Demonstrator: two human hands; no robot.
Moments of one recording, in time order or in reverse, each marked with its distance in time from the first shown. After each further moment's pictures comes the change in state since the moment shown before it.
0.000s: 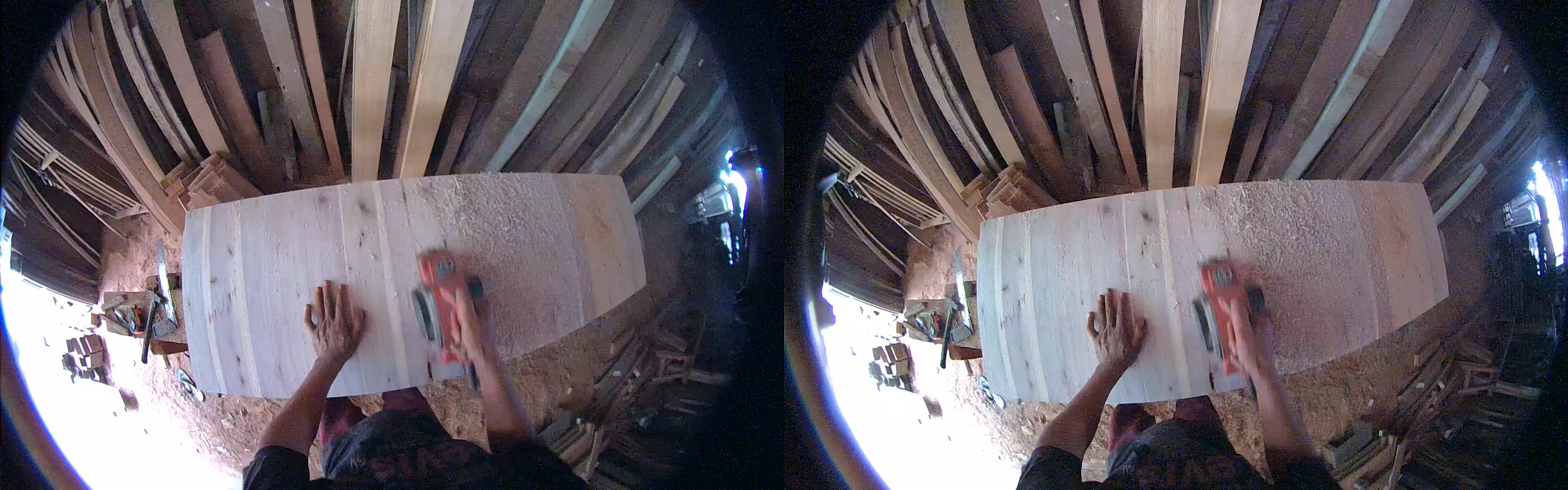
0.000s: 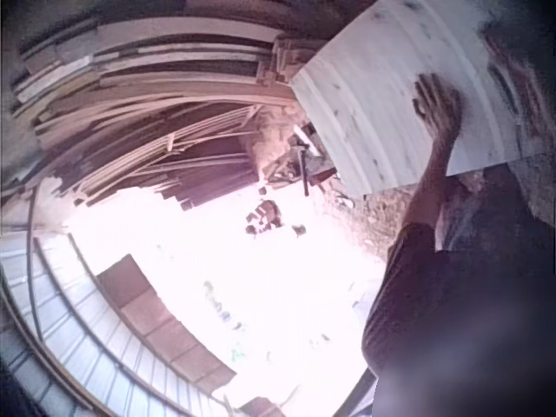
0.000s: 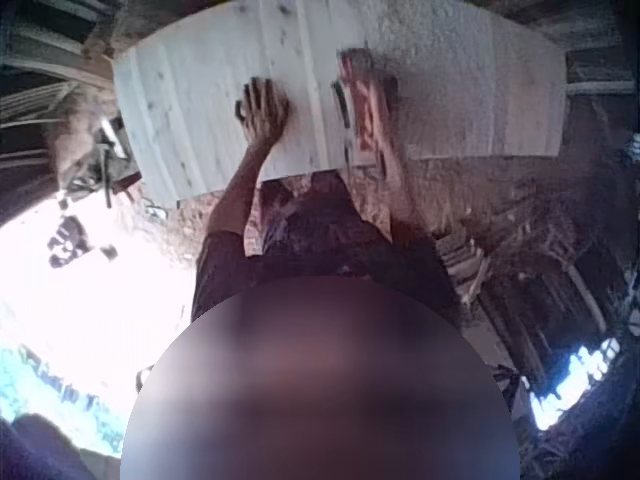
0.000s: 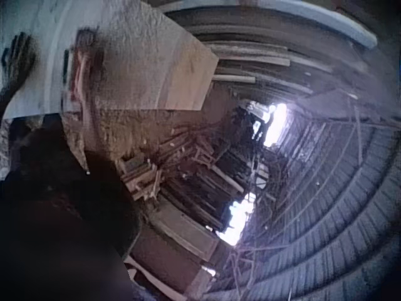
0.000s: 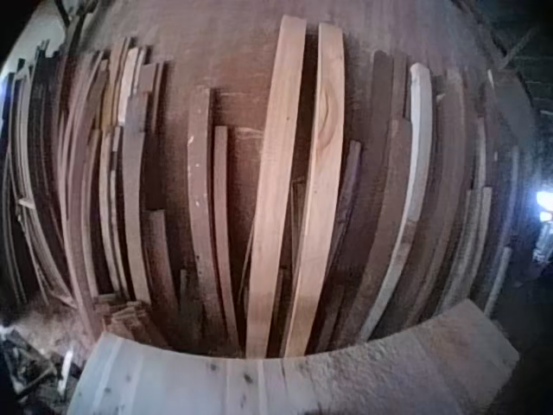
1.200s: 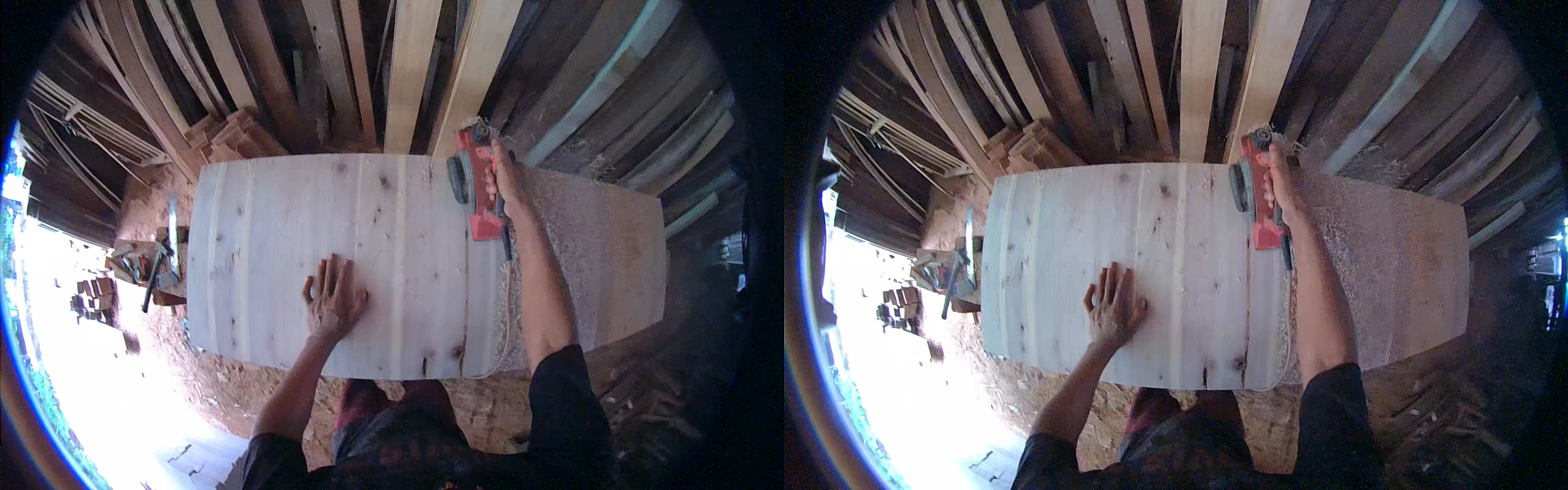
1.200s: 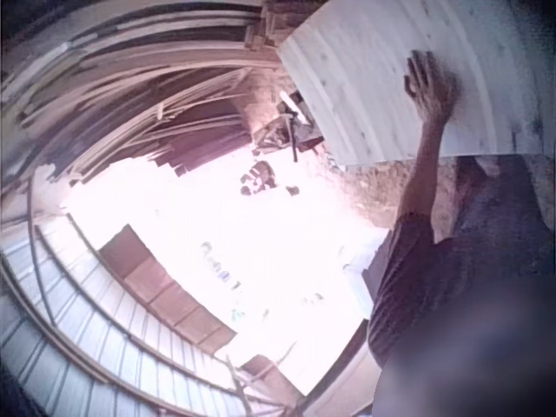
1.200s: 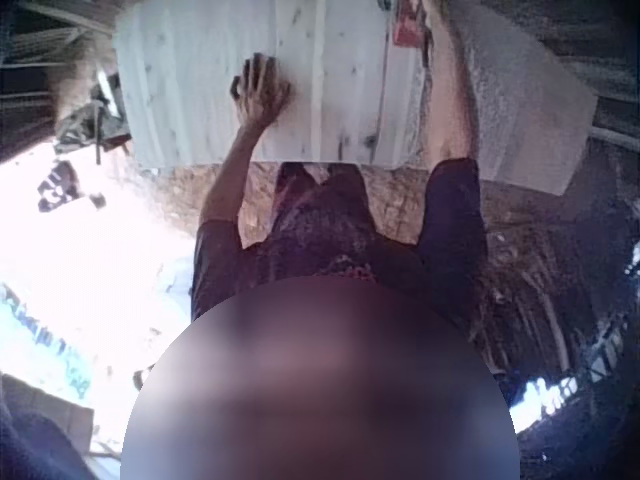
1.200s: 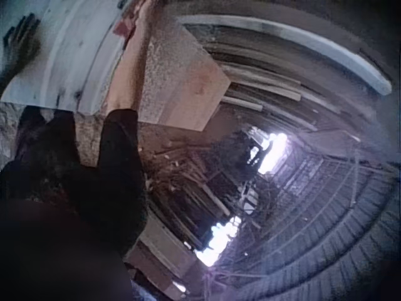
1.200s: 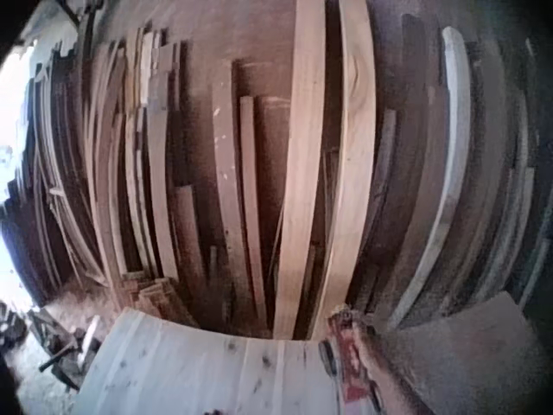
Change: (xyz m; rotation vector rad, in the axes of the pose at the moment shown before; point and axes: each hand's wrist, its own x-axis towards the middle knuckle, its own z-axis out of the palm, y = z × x) left_hand 0.005 0.008 -0.006 0.073 -0.023 -0.059; right_hand 0.233 -0.157 -0.013 -0.034 -0.052 -0.292
